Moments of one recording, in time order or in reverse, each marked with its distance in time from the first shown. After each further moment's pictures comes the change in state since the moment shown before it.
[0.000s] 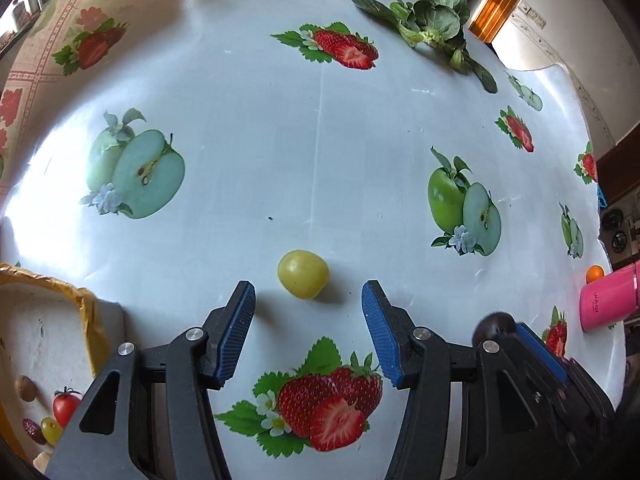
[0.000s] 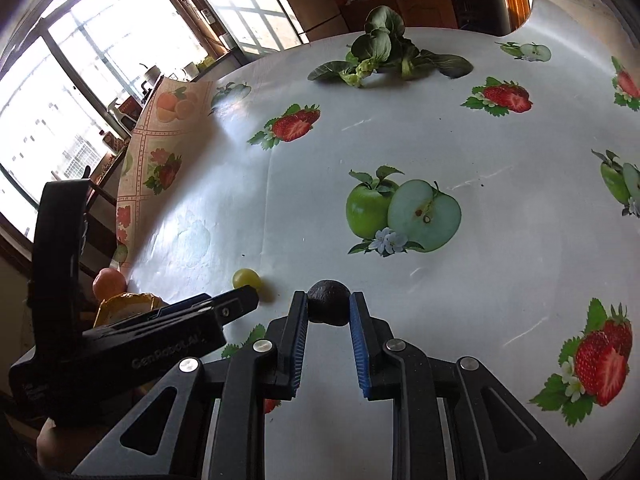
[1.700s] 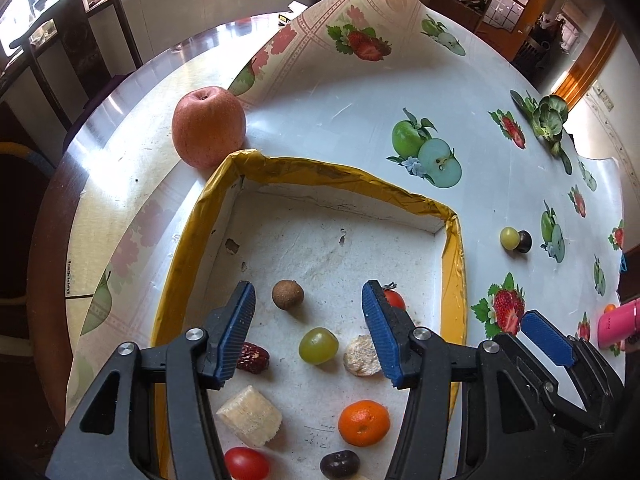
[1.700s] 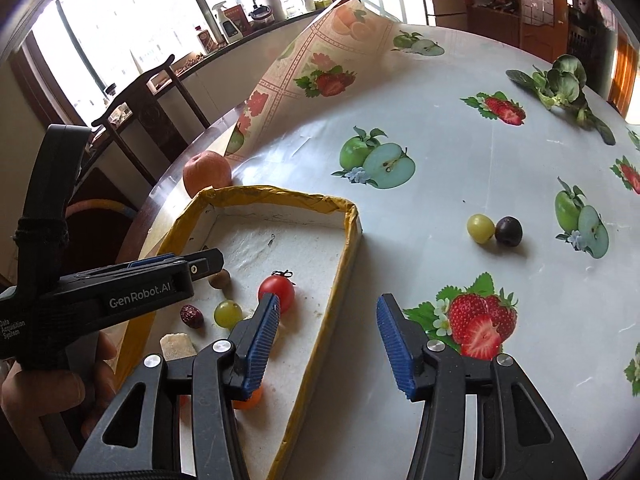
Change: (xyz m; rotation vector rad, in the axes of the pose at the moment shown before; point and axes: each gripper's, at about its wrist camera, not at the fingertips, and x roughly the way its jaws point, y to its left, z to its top) left arm -0.116 0.183 -0.087 -0.280 -0.093 0.157; right arm 0.011 0.182 -0.066 -0.370 0.122 0.080
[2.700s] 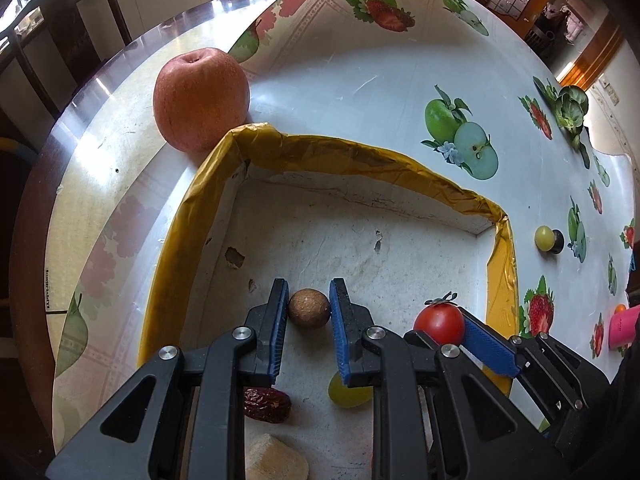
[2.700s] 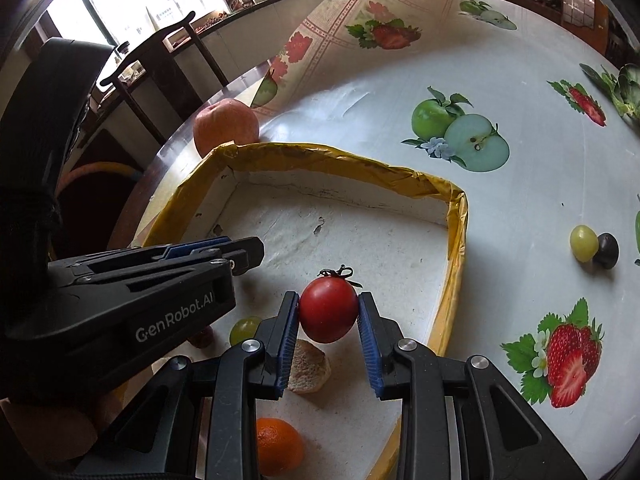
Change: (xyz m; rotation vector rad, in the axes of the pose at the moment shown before) left arm 0.050 0.022 0.008 -0.005 0.071 0.003; right arm 0.080 0.047 0.008 -0.098 0.111 0.050
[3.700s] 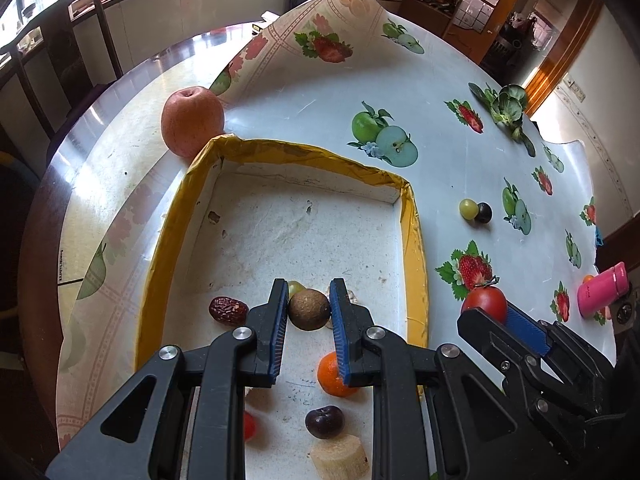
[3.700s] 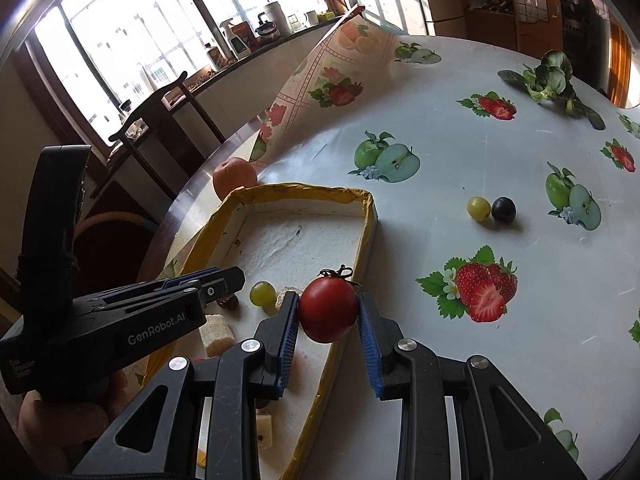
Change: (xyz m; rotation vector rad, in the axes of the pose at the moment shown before) left arm -0.073 -0.021 -0.041 0.048 -0.101 -0.088; right arm -0.109 -0.025 -0.047 0.119 -0.158 0.015
